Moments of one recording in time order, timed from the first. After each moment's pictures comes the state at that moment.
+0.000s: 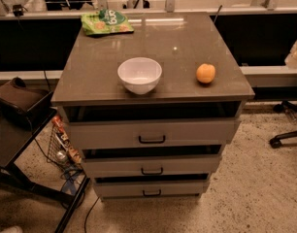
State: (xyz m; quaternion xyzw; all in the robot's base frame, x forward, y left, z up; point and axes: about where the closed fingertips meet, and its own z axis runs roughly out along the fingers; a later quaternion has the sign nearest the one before) arm 0.526 -0.281 1.037 -0.59 0.76 -0.01 0.28
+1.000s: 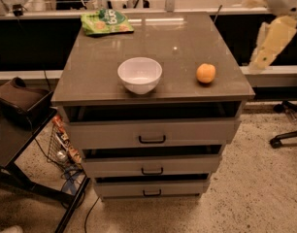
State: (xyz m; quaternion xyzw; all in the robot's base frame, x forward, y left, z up) arm 0.552 -0.223 1.004 -0.65 0.72 0.02 0.25
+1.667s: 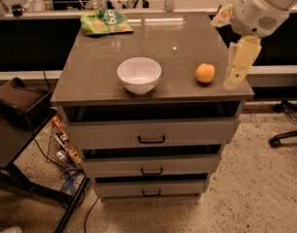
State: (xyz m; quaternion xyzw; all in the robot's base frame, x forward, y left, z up) arm 0.552 -0.175 0.963 -0.69 0.69 0.02 0.21
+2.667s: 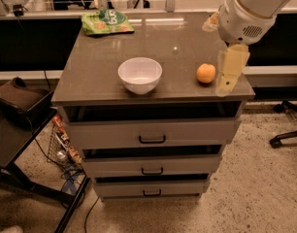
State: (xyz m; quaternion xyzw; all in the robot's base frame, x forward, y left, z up) arm 0.545 -0.159 0.951 -0.70 0.69 -0.02 0.18
